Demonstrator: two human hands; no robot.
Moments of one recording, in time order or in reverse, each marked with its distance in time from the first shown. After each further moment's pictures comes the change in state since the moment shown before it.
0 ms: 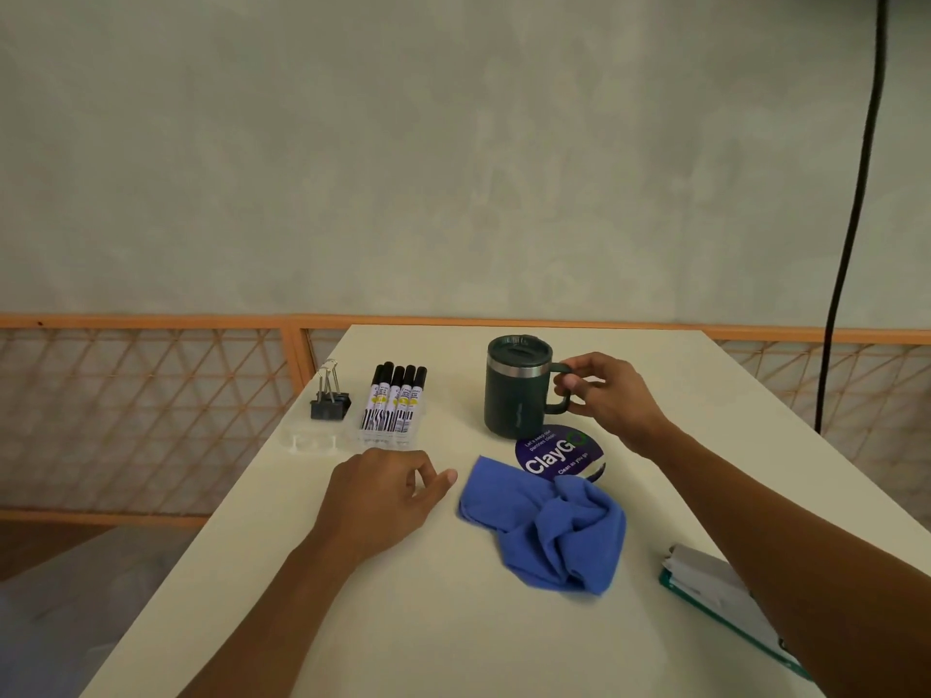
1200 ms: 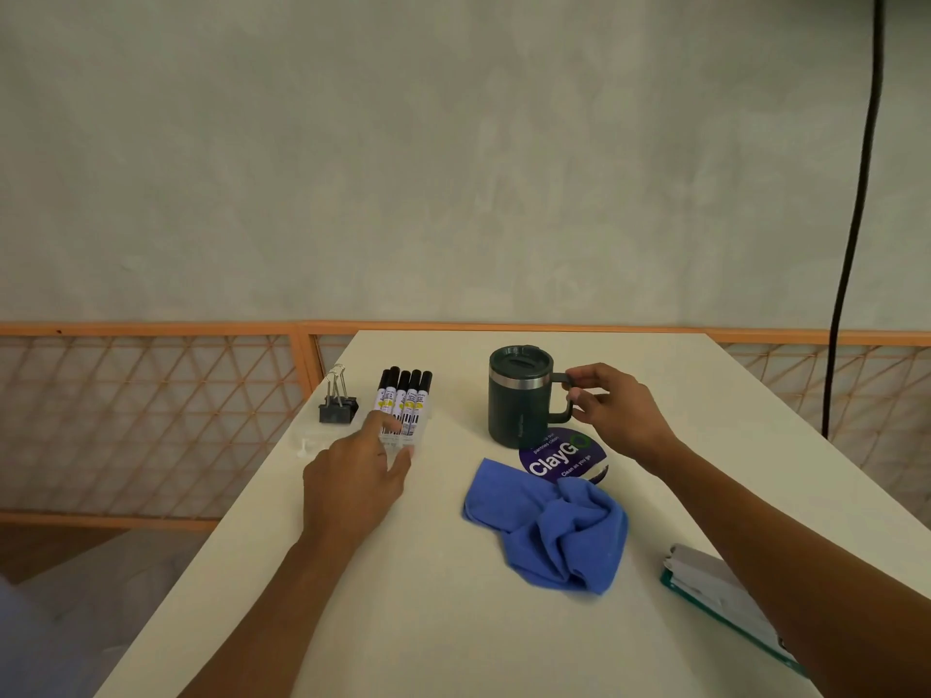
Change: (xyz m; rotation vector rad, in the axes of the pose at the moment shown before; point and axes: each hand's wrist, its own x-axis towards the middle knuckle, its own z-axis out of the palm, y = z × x) left_hand 0.007 -0.019 -0.004 -0.021 0.235 -0.155; right_hand -0.023 -0.003 -0.002 -0.181 0.034 -0.039
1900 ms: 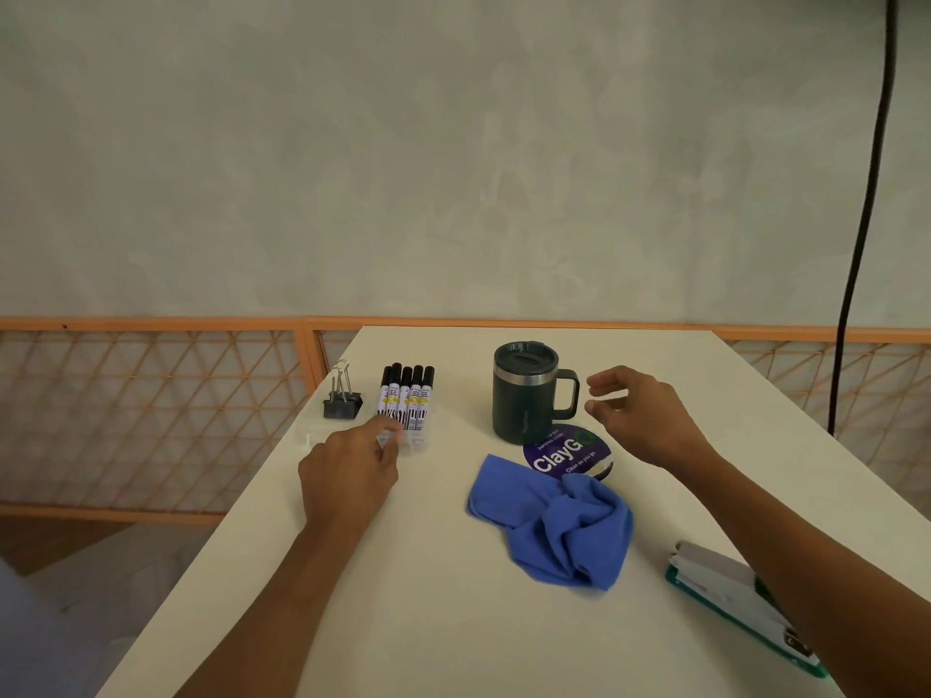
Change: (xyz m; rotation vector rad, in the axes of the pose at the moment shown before) left_hand 0.007 -0.013 0.012 0.129 0.109 -0.047; right_hand -0.023 -0.011 -0.023 -0.205 -0.033 -0.001
